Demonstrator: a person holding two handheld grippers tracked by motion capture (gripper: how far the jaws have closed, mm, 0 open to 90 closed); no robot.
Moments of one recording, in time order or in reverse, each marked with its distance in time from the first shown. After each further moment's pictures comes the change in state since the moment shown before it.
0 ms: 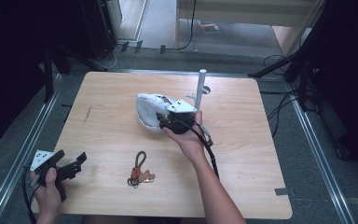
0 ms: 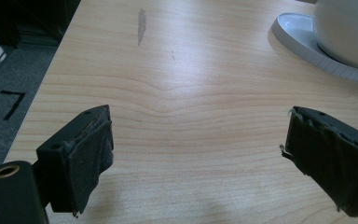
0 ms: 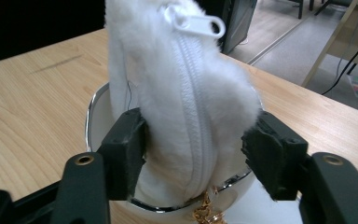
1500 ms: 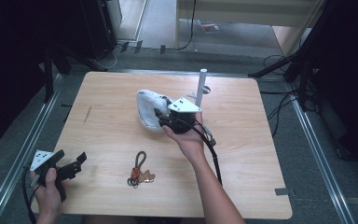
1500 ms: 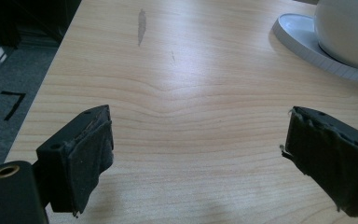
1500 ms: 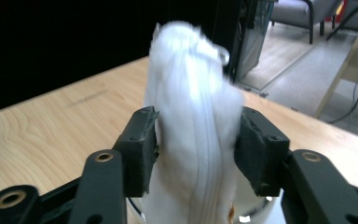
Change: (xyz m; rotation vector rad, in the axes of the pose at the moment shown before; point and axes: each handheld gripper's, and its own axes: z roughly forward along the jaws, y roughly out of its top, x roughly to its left) left arm 0.000 0.000 0.000 -0.001 0.002 0.004; right arm 0.005 0.010 -0.015 -0.092 0.061 0.024
